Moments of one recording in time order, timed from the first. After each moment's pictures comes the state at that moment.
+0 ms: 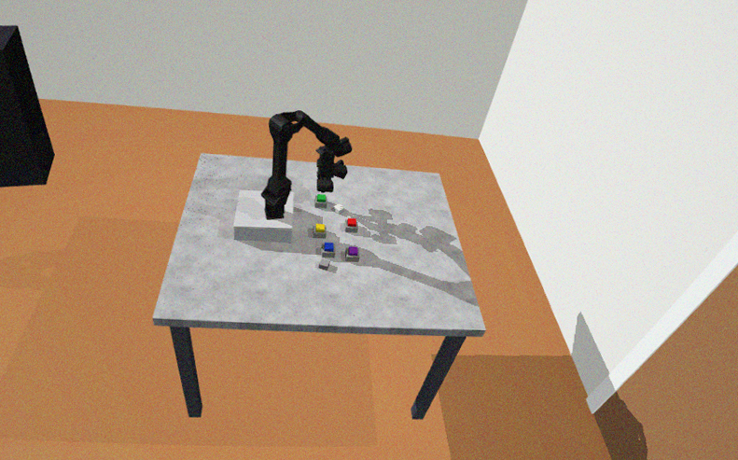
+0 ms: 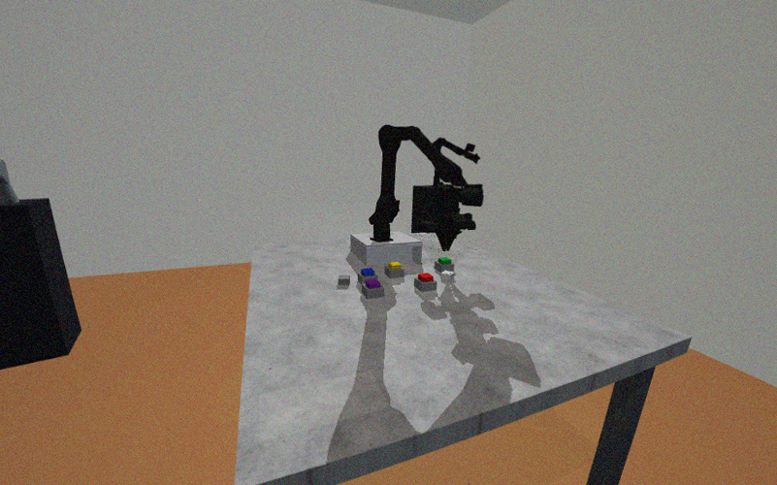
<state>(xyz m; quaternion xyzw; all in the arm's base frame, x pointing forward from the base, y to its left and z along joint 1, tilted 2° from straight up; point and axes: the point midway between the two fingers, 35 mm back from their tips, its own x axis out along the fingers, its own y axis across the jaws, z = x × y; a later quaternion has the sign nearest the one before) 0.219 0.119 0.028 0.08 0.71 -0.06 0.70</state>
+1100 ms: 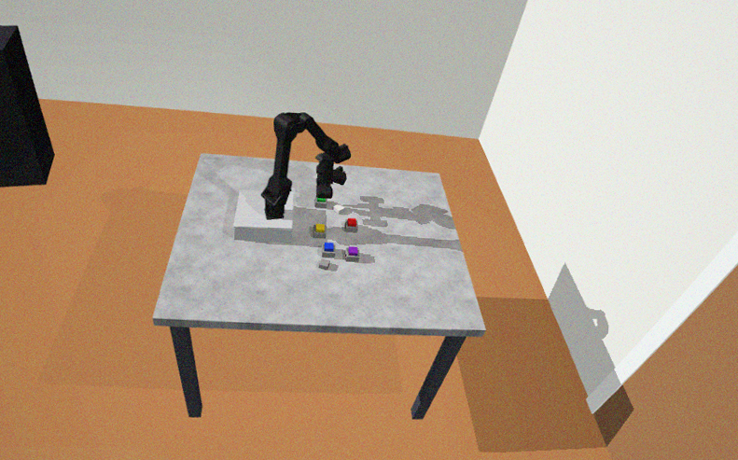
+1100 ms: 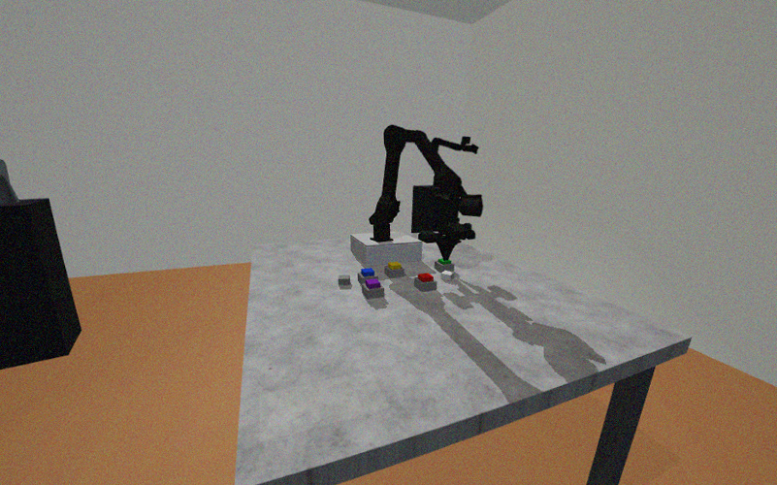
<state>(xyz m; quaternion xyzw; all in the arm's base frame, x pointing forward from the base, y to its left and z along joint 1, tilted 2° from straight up) 0.219 0.121 -0.004 0.08 0.71 -0.06 0.70</state>
